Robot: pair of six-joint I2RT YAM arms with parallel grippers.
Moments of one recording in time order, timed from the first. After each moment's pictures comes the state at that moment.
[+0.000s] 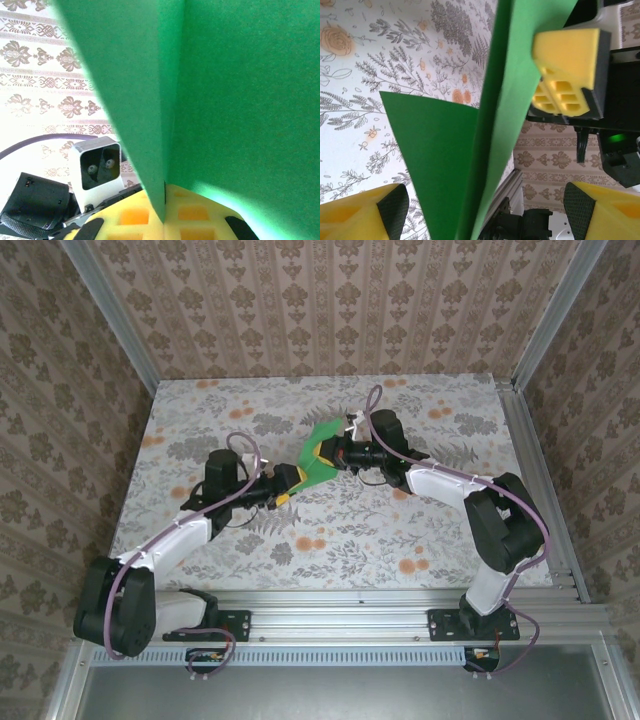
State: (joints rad) left arm -0.37 1.22 0.60 0.13 0.81 -0.96; right arm 0.49 1.75 1.09 0.32 -0.69 1.13
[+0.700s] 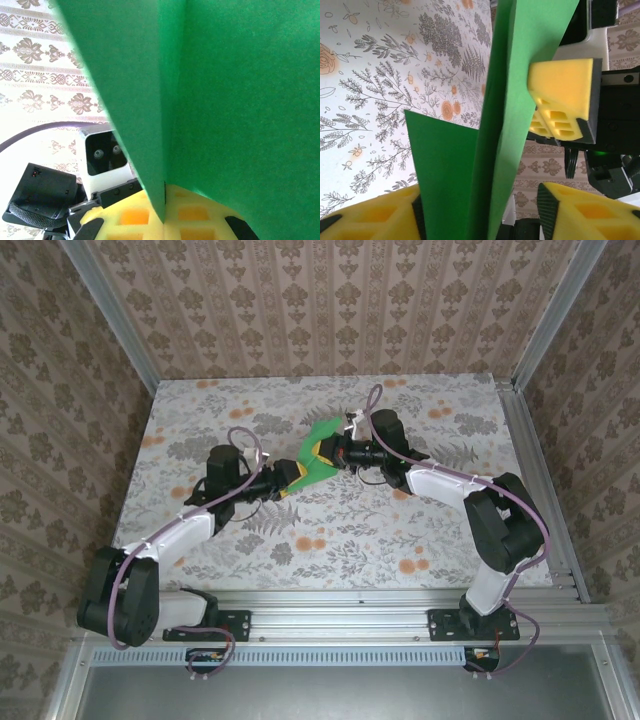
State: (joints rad) left arm -0.38 1.27 0.62 0.24 0.81 -1.01; right arm 0.49 1.75 1.08 0.36 -0.72 1.16
